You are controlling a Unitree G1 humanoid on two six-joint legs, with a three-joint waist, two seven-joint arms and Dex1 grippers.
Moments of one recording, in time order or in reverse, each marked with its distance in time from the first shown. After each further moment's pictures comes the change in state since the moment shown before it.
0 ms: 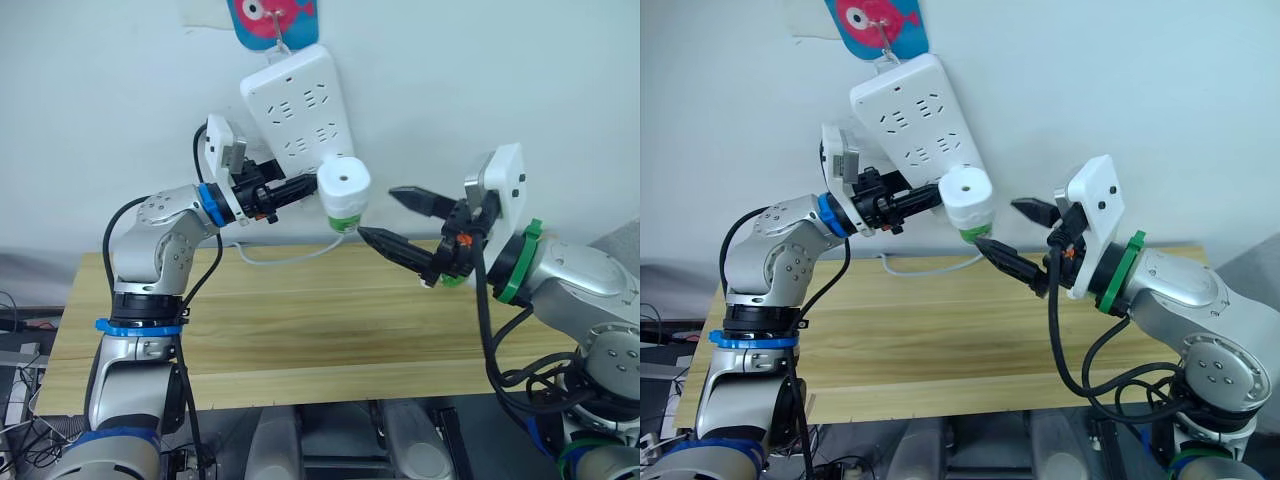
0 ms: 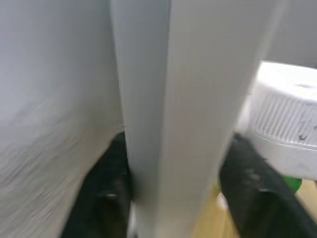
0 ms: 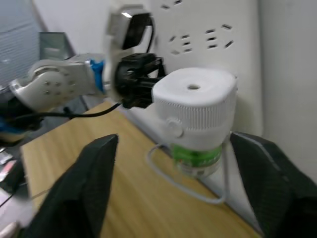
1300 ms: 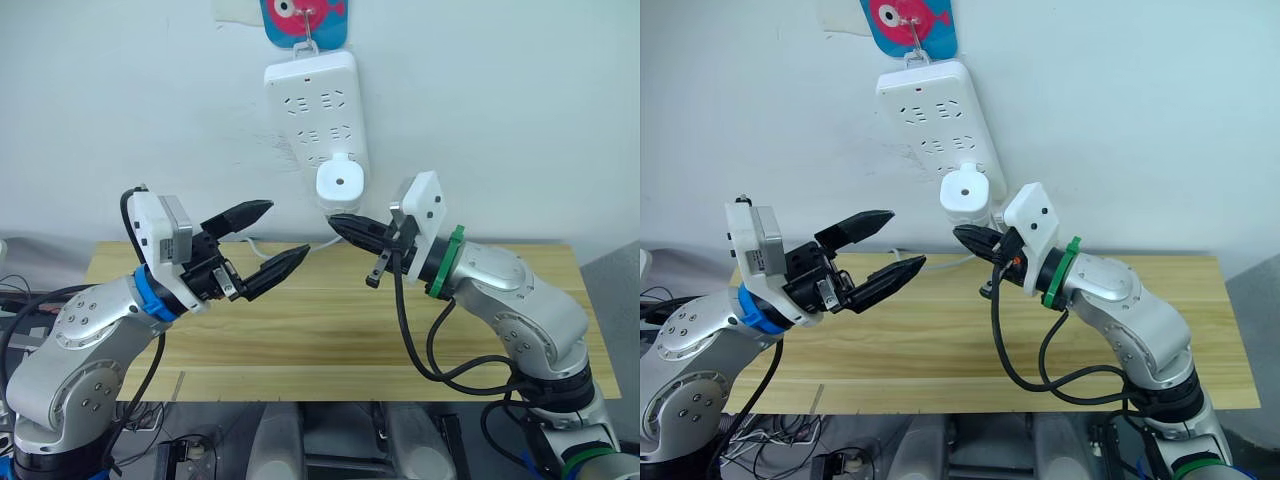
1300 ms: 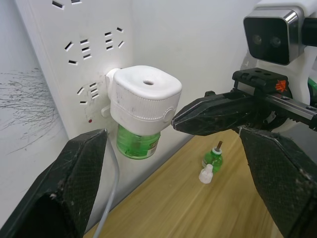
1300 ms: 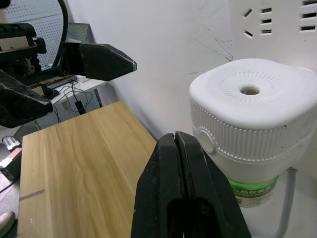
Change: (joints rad) left arm 0.607 0.120 0.225 -0.849 -0.341 0.165 0.357; right arm 0.051 0.048 0.417 0.234 -0.402 -0.485 0.081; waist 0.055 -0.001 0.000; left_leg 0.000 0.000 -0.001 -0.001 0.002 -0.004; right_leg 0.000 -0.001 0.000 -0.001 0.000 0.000
